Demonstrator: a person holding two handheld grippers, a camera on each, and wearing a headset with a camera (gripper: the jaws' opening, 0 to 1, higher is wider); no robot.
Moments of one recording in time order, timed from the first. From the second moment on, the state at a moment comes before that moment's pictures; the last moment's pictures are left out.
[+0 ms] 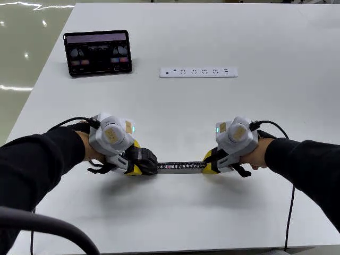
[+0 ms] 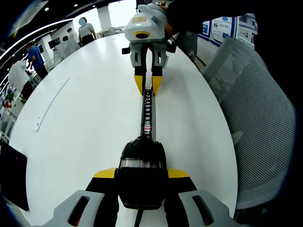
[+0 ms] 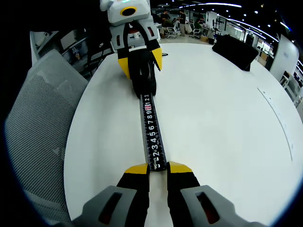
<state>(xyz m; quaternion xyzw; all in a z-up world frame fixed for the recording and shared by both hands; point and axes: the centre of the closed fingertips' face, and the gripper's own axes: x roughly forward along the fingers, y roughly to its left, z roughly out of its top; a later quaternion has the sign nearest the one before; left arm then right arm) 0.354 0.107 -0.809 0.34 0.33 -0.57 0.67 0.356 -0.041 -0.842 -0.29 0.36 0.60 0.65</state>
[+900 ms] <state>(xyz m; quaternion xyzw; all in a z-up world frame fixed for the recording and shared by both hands) 0.353 0.107 -0.807 0.34 0.33 -0.56 0.68 0.357 -0.074 -0.841 -0.31 0.37 0.59 0.64</state>
